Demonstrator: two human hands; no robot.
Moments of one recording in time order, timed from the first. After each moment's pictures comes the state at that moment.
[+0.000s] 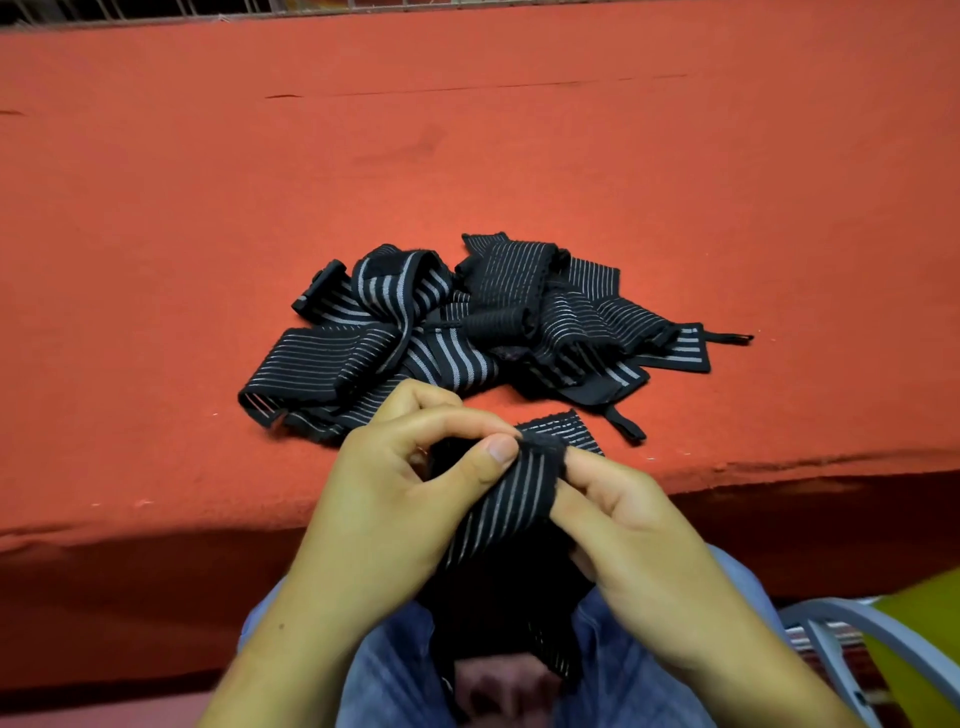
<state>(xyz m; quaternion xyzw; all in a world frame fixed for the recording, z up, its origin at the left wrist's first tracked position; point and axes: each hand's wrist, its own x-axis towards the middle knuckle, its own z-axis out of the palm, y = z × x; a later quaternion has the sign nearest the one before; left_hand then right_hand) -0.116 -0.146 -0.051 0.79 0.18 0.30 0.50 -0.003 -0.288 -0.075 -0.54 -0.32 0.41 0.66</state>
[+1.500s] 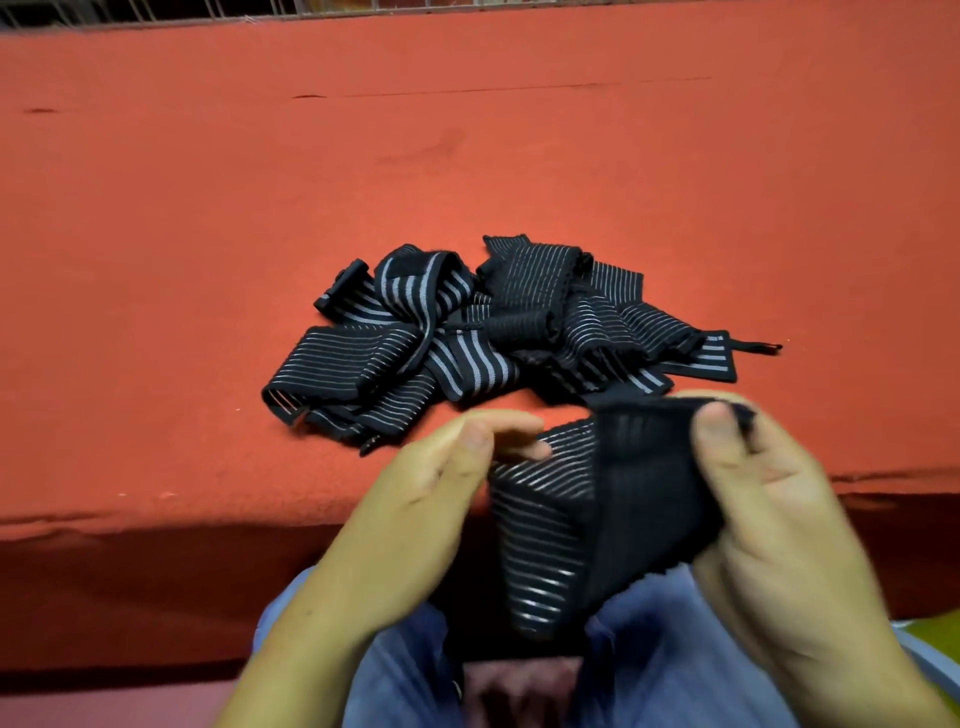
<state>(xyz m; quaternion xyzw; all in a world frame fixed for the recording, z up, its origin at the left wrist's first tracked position) -0.116 -0.138 -0.076 0.79 0.15 0.21 0.56 0.015 -0.300 -0.055 -0.53 -0.24 0.24 0.78</state>
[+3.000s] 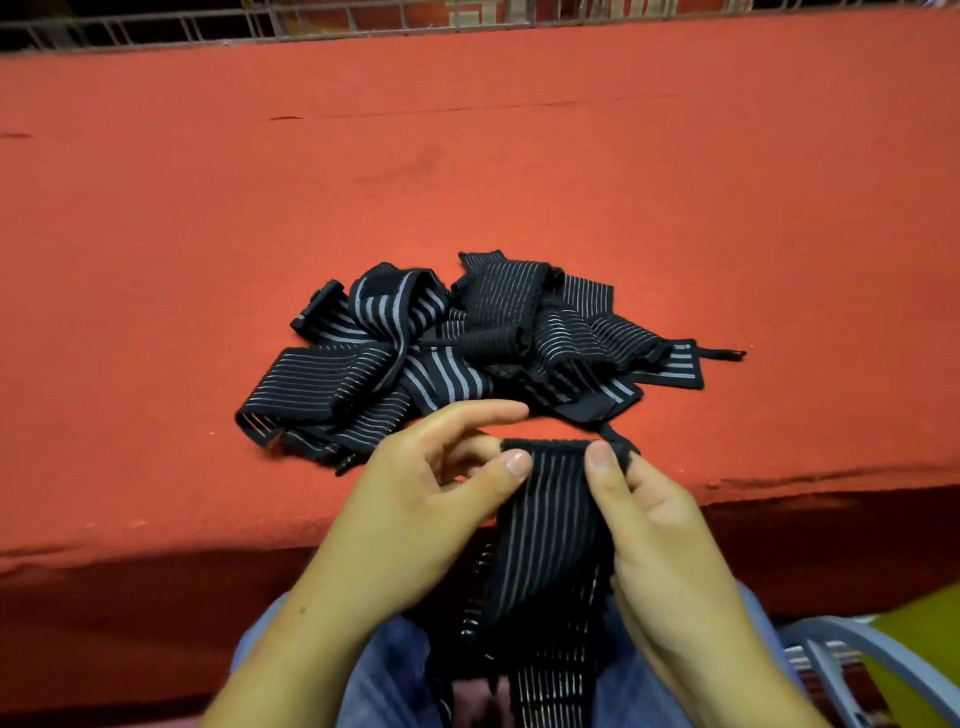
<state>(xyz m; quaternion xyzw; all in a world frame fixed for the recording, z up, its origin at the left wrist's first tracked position) -0.097 -0.146 -0.061 0.75 0.14 0.23 0.61 0.007 -0.288 -0.093 -0.59 -0.18 0.29 0.73</state>
